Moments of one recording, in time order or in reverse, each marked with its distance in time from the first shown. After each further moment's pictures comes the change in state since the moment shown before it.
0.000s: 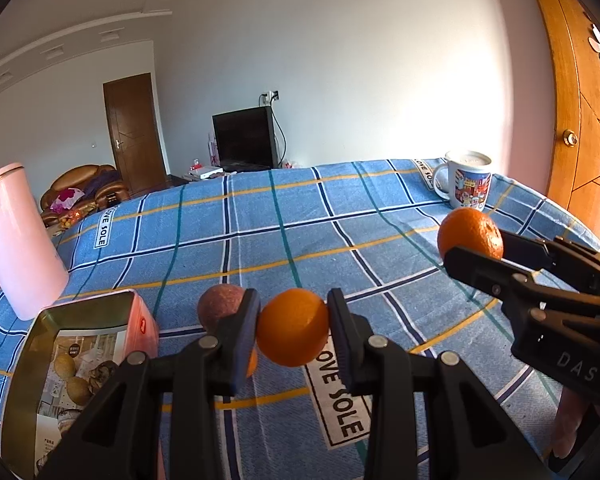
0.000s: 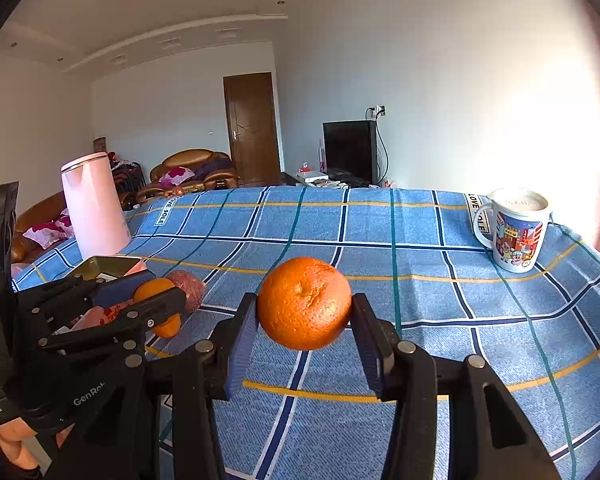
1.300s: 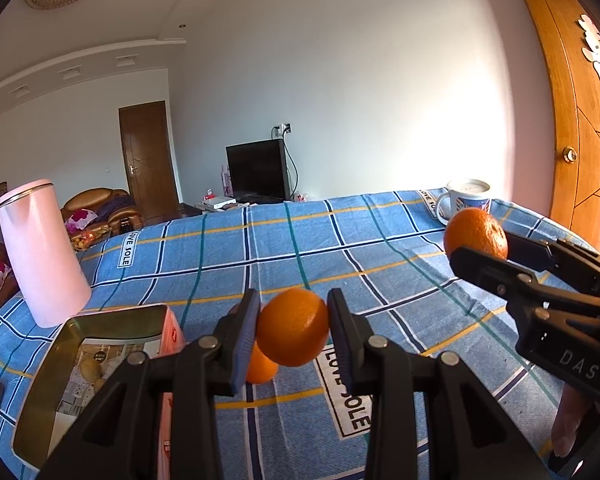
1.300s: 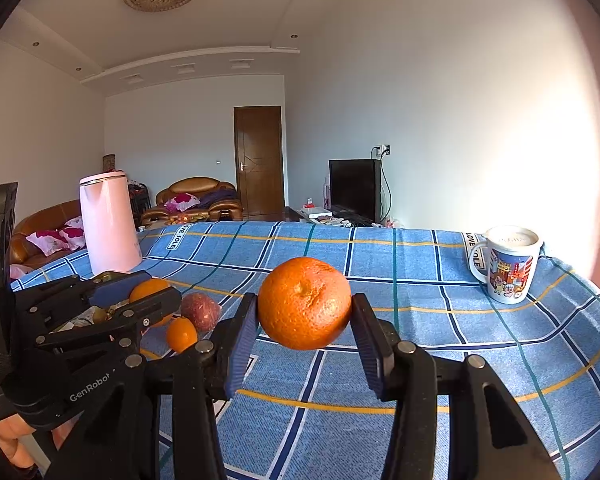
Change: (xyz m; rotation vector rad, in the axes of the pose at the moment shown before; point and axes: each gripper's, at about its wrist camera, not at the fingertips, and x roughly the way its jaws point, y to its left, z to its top) left arm -0.035 0.010 -0.009 -0.011 -0.125 0.041; right arm -0.029 0.016 -0.004 -0.048 -0.135 0.006
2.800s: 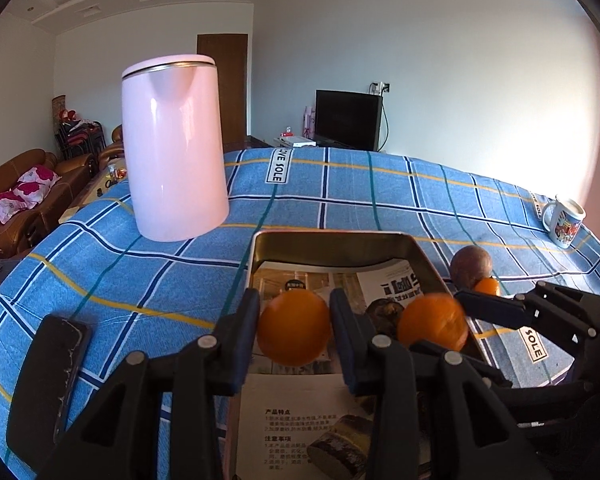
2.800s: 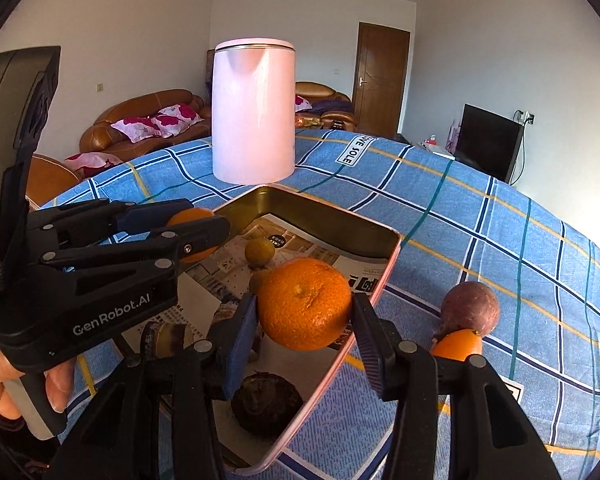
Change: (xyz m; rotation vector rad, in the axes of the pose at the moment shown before) left arm -0.016 0.193 -0.042 -0.235 0.194 0.191; right arm 0.108 0.208 -0.006 -0.262 0.339 0.353
